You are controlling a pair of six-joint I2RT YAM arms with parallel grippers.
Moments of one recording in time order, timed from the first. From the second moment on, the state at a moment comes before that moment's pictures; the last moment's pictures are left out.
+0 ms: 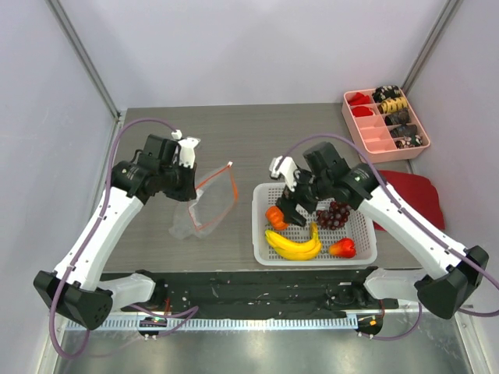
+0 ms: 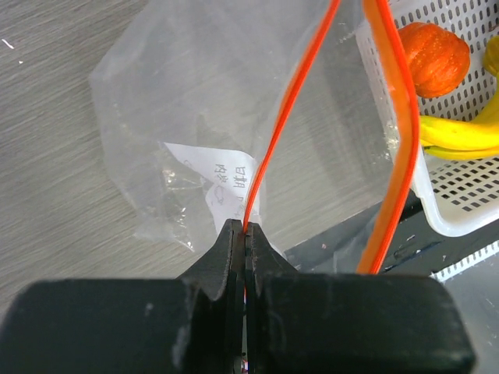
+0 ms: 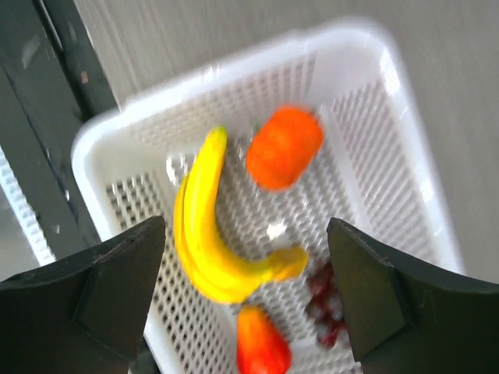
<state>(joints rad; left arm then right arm) -0.39 1.18 1.31 -1.05 0.17 -0.08 0.66 1.26 1.30 -0.90 -0.38 -0.41</state>
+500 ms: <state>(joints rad) -0.39 1.18 1.30 -1.05 0.18 -0.08 0.38 1.37 1.09 -1.02 -0.28 -0.31</state>
